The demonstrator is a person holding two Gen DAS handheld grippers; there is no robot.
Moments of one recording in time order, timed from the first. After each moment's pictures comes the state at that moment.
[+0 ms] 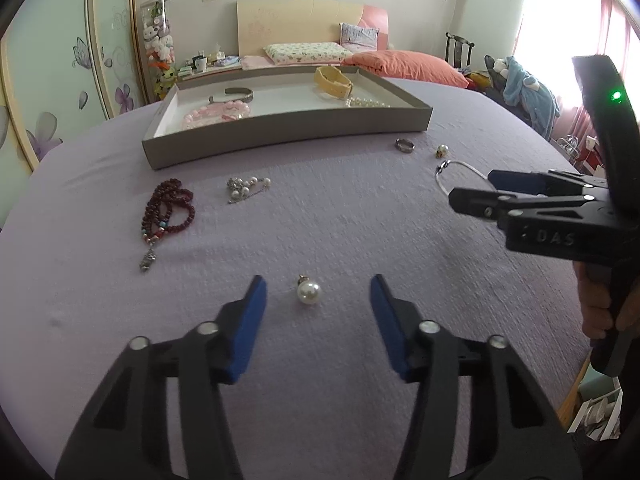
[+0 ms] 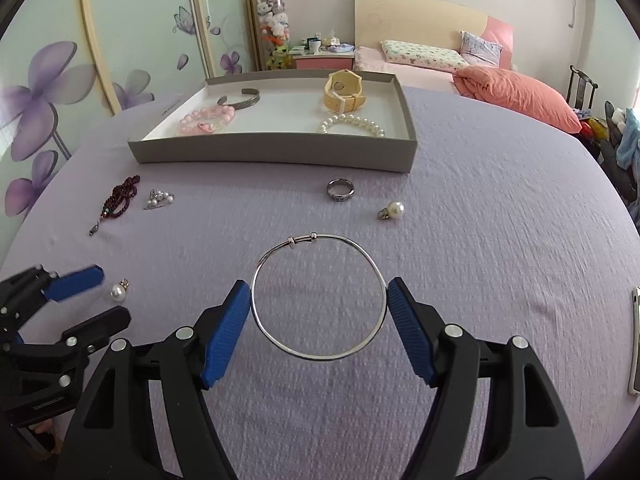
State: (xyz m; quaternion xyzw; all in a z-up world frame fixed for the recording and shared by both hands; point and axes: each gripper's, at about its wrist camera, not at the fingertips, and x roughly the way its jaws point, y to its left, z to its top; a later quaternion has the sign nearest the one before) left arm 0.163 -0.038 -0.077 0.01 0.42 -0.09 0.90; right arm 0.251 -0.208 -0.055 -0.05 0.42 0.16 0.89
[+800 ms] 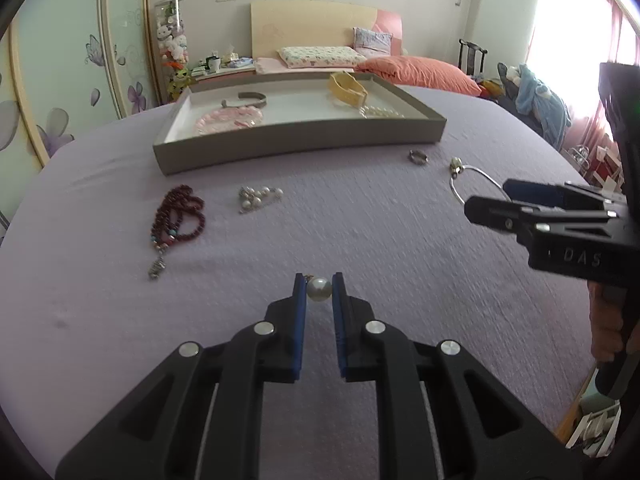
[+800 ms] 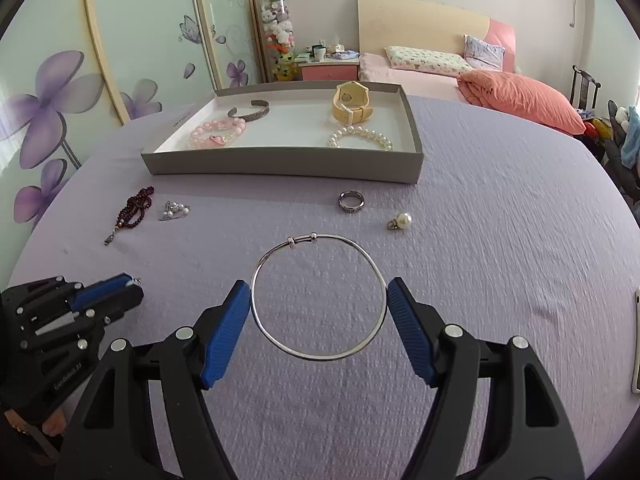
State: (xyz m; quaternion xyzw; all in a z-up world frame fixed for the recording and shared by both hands) left arm 0.163 -0.034 -0.069 0.00 0.41 -0.07 0.91; right arm 0.248 -0.204 -0.043 -0.04 0.41 0.17 0.89
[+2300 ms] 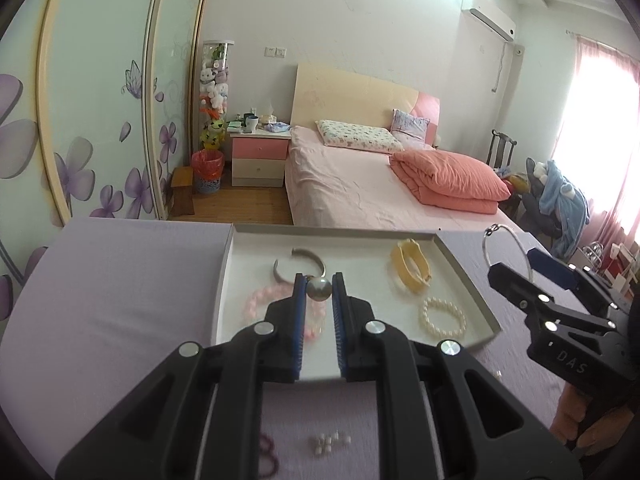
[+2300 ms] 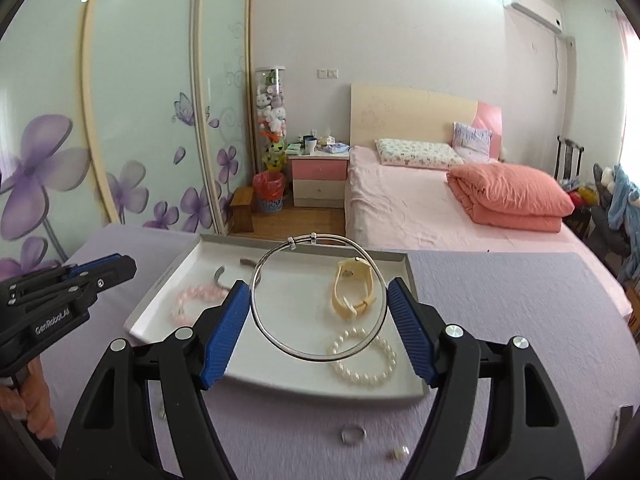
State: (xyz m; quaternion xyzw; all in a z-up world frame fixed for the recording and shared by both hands) left arm 0.310 0.031 0.031 -0.08 0.30 -0.01 0.95; right arm 0.352 -0.156 0.037 -0.03 0.26 0.15 0.95
